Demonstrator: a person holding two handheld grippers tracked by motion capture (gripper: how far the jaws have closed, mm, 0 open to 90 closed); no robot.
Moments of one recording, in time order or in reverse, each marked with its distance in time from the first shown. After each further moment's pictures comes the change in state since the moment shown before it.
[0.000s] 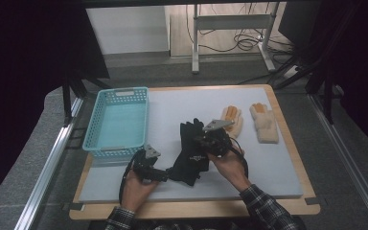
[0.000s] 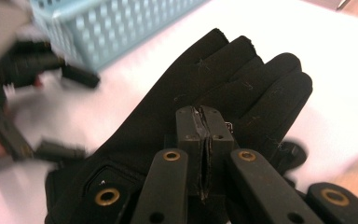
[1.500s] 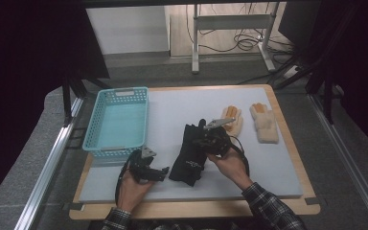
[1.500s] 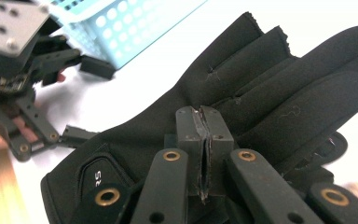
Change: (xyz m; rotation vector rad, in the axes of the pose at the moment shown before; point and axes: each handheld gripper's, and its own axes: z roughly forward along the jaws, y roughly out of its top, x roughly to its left) left arm 0.007 -0.006 -0.007 0.000 0.038 -0.043; right arm -0.006 0.005 0.003 0.043 0.110 0.097
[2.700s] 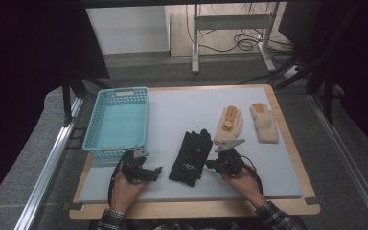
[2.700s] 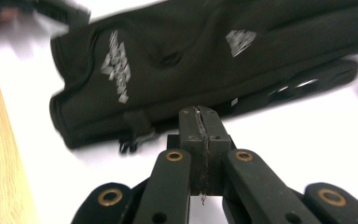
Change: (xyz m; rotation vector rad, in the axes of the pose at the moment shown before) left arm 0.017 -0.011 -0.009 0.010 0.019 -0.013; right arm -0.012 -0.076 -0.005 0.096 0.040 -0.101
